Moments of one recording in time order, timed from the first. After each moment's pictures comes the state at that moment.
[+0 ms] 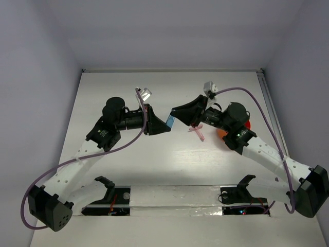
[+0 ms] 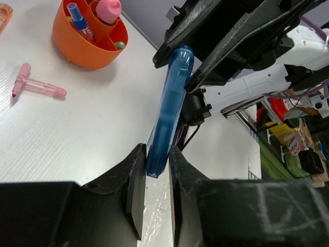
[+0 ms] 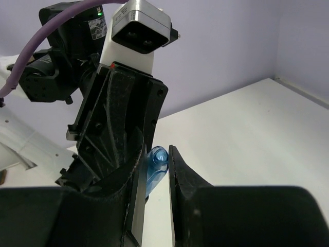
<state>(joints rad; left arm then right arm) -0.53 0.99 0.90 -0.05 0.82 -0.62 0.70 1.13 0.86 0.48 -0.58 0.34</state>
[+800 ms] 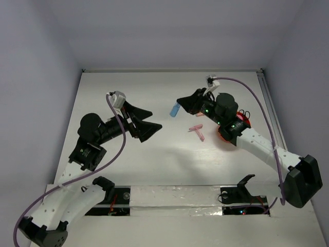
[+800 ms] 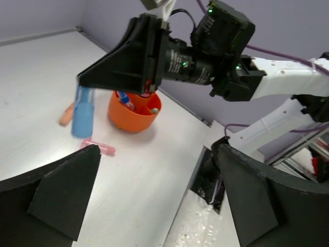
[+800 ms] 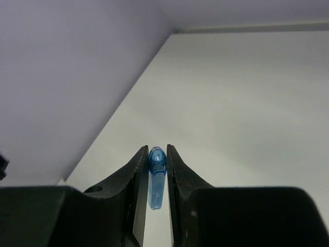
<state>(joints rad) -0.49 0.73 0.82 0.05 0.62 -0.55 0.63 1.25 0.92 0.32 -0.17 0.56</state>
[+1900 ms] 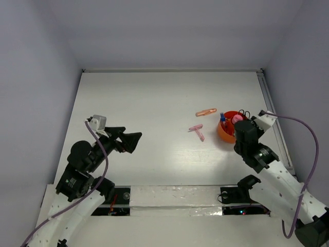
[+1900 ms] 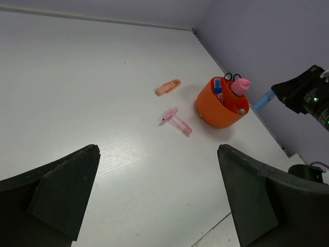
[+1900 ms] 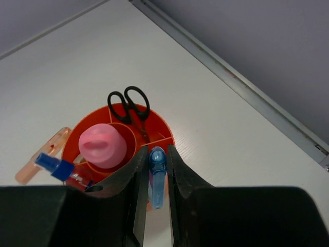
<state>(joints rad) -0.50 0.29 0.66 -0.40 0.11 -0.48 0.52 0.69 0.62 -0.43 1.10 0.57</state>
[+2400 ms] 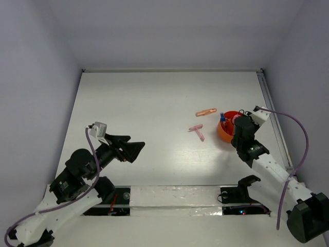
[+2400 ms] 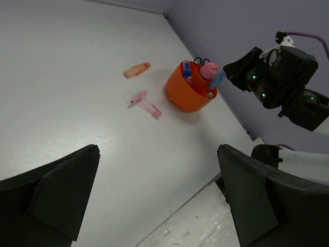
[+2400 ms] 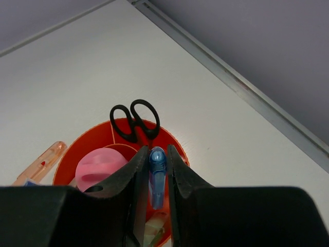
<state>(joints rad) -0.76 0.24 0.64 -0.44 -0.06 -0.56 0.37 0.85 0.51 0.00 1.00 0.38</state>
